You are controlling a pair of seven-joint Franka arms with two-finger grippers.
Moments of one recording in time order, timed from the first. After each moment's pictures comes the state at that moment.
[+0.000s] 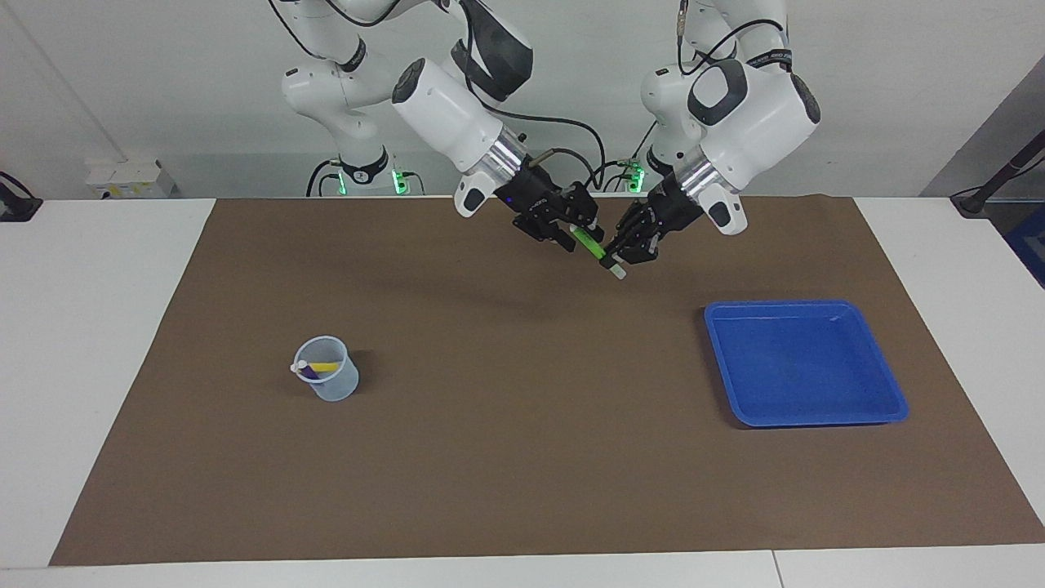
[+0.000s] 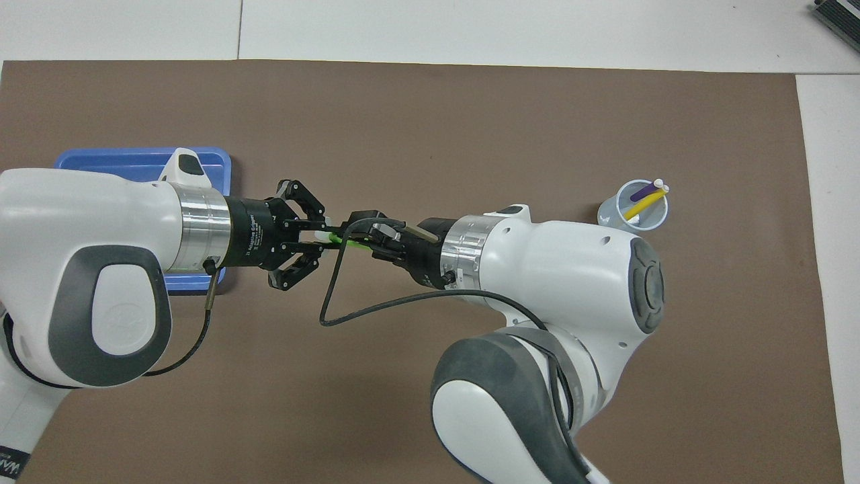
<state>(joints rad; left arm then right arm) 0.17 -0.08 -0.51 -2.01 -0.76 2.11 -1.31 0.32 0.10 0.33 -1.88 0.80 2.53 0.52</state>
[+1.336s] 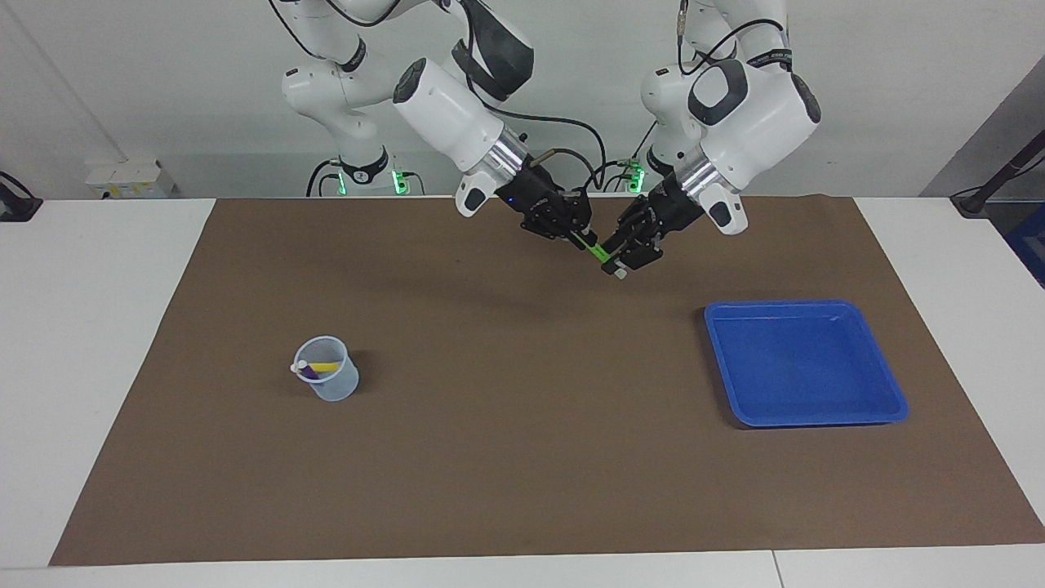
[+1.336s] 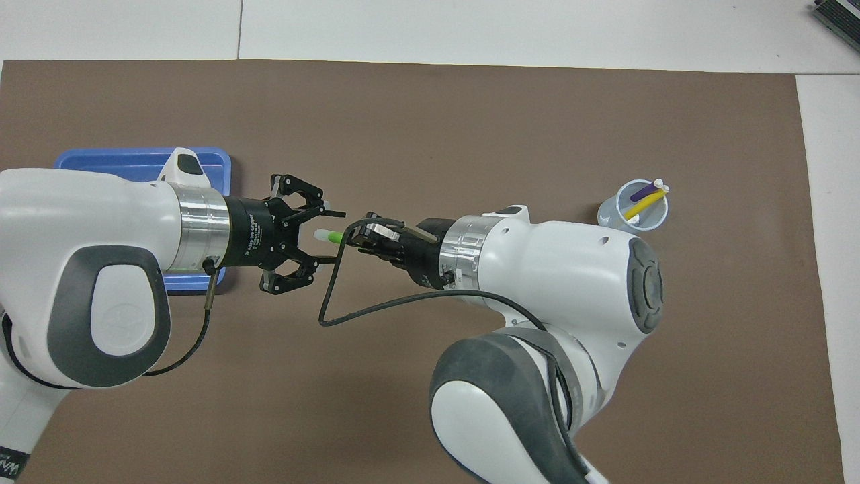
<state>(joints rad) 0.17 -0.08 -0.51 -2.01 -0.76 2.11 -1.30 0.32 0.10 0.33 -1.88 0.79 2.52 0.52</state>
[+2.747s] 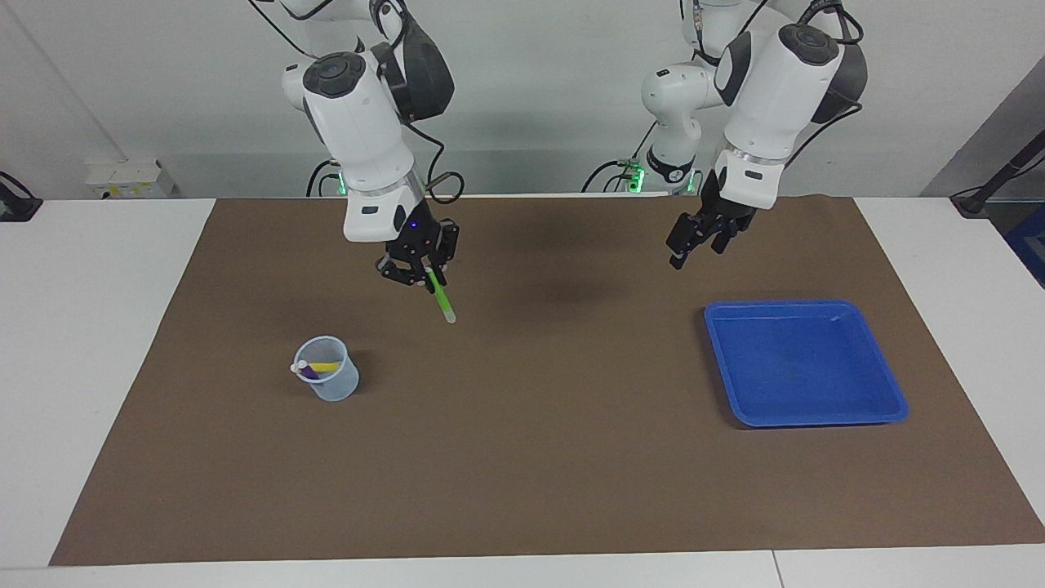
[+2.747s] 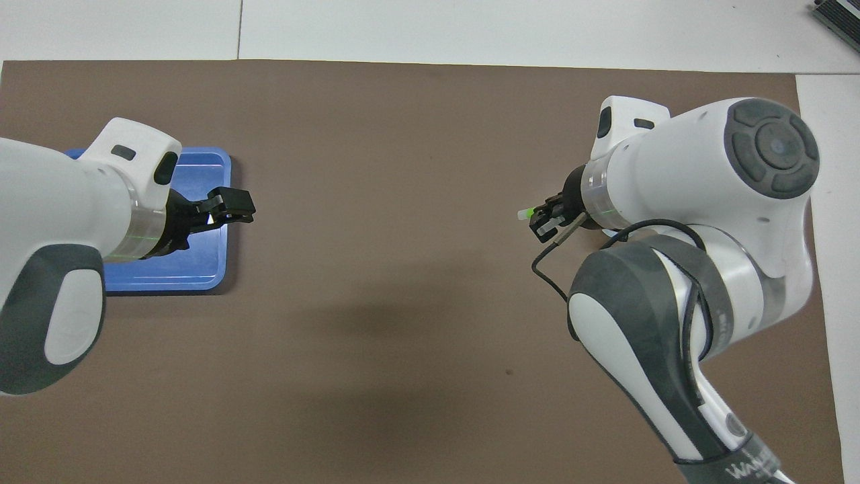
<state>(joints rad) 0.24 -0.11 -0.48 -1.91 -0.12 1.95 -0.45 0.12 0.11 0.22 -1.73 0.06 1.99 -0.40</state>
